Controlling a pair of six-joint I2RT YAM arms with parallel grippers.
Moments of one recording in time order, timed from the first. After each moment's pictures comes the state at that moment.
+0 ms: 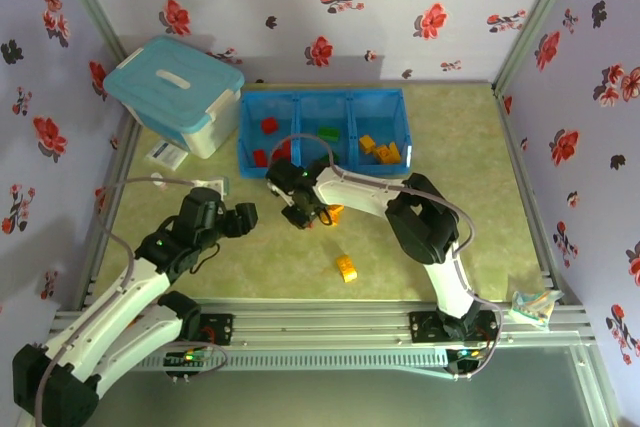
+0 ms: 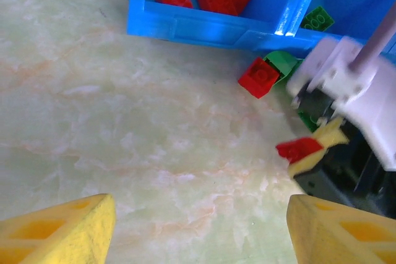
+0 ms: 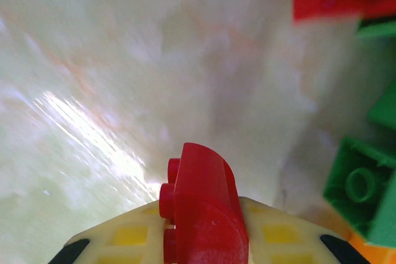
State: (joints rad) left arm -0.55 0.75 0.56 -0.52 -0.12 -0.54; right arm 0.97 2.08 1.61 -0.85 0.06 0.12
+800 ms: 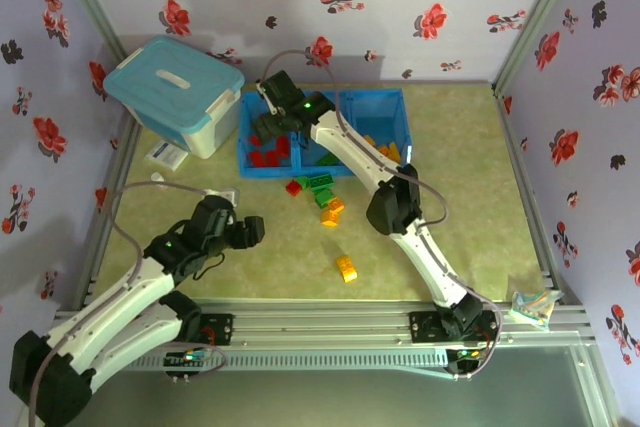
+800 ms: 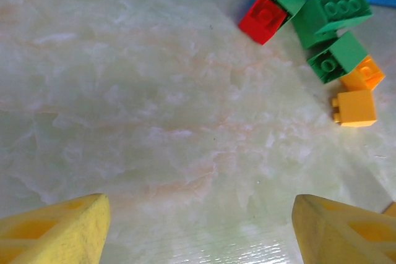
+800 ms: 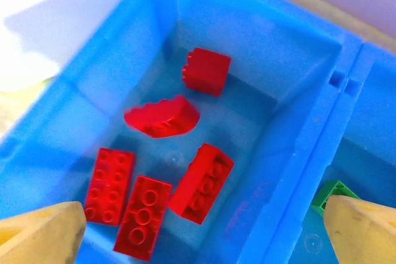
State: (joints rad) left arm -0.65 0.80 0.52 -0.54 -0.11 -0.57; right arm 0.78 2.52 2.66 -0.97 0.14 0.10
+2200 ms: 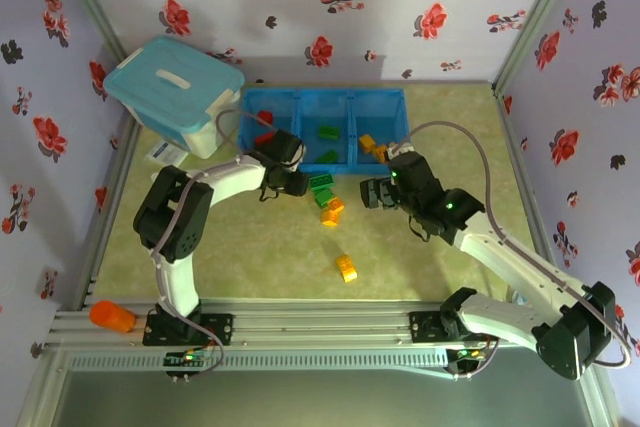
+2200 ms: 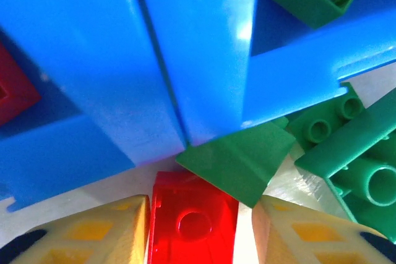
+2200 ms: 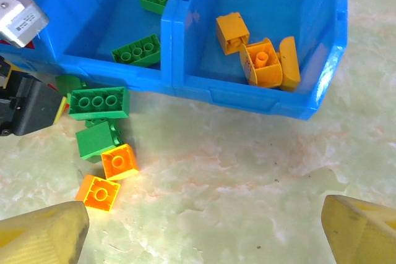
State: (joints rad) left arm -0.60 1.90 1.22 -0.42 -0.01 -0.24; right arm 0.66 1.06 0.90 -0.60 0.25 0.33
